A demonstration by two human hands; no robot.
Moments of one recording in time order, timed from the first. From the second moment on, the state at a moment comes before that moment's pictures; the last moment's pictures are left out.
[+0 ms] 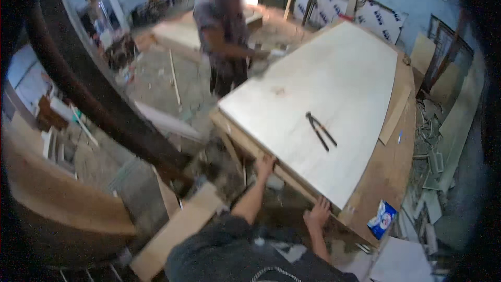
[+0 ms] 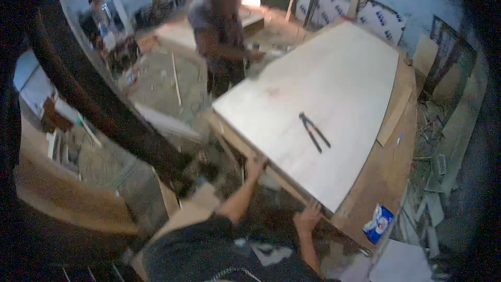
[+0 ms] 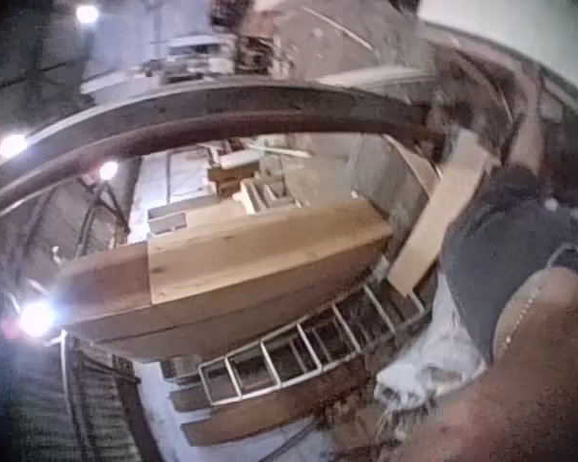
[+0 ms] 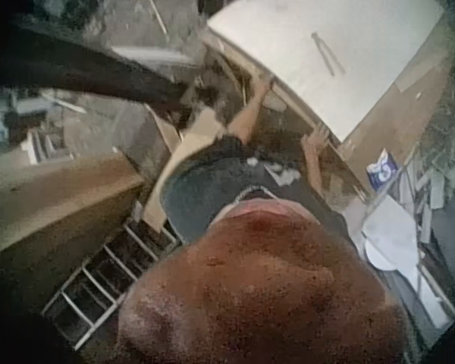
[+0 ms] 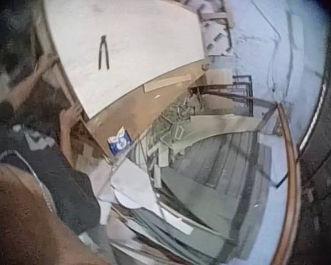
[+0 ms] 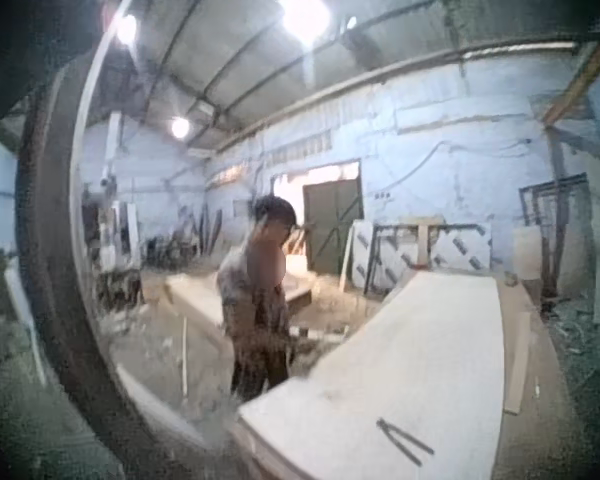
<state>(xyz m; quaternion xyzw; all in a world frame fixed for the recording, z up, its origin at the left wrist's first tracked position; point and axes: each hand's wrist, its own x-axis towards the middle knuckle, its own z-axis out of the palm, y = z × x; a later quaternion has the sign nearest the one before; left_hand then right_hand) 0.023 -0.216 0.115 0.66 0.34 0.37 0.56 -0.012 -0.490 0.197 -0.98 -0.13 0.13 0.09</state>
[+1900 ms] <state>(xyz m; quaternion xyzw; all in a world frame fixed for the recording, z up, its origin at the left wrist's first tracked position) 0.019 -0.206 0.104 0.65 0.46 0.21 0.57 -0.012 -0.494 0.166 -0.98 -0.20 0.03 0.01</state>
